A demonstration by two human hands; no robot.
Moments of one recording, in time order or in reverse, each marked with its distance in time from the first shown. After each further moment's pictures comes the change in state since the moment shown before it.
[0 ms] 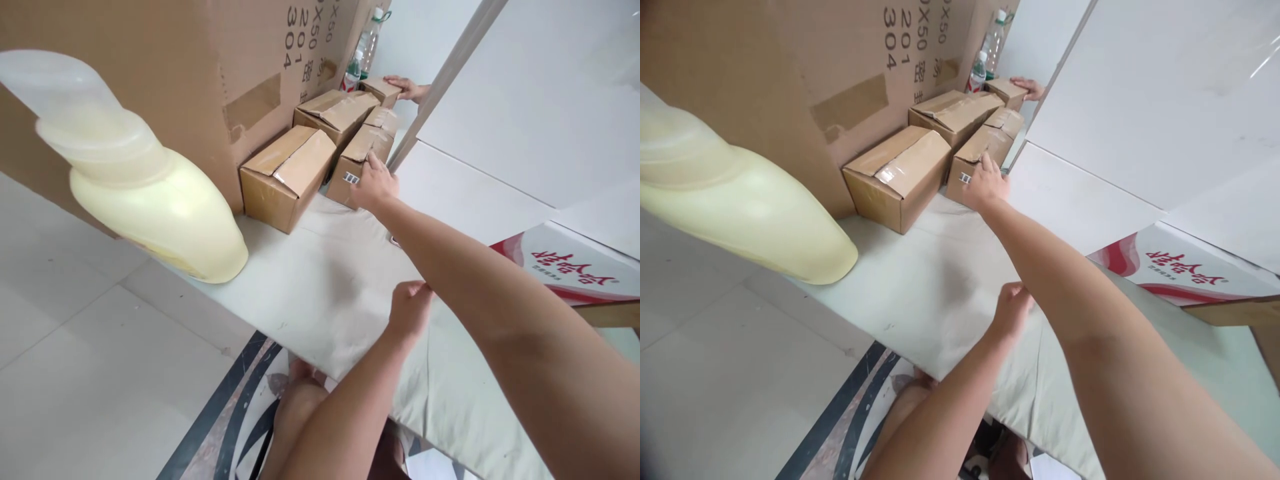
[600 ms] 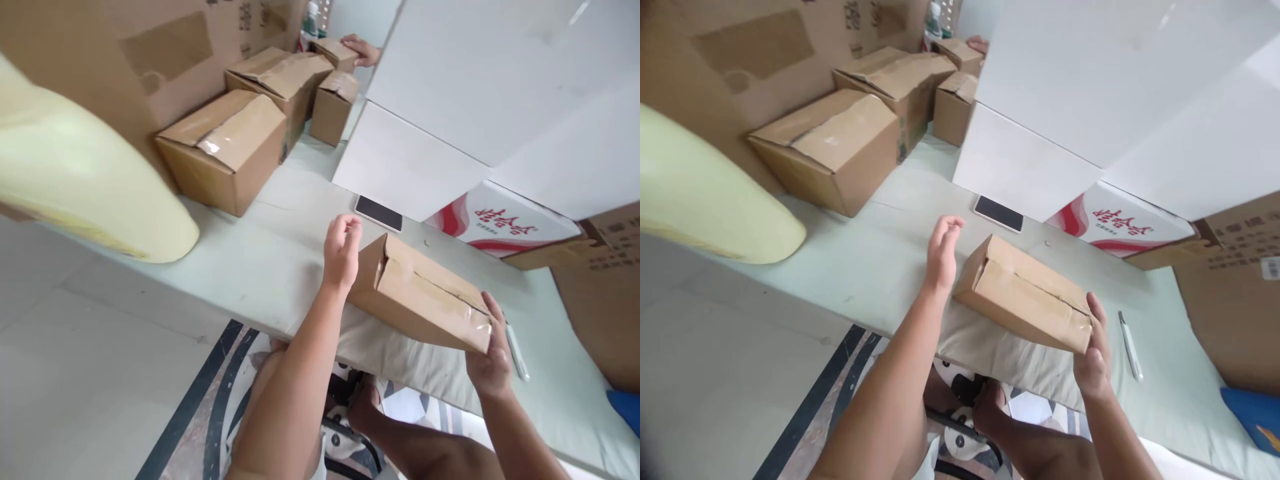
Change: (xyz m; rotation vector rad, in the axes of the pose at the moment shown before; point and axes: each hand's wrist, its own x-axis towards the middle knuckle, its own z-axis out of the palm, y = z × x) left_hand -0.008 0.033 -0.023 0.360 0.174 0.479; right_hand -0.452 0.151 -0.070 0.368 0.458 0.217
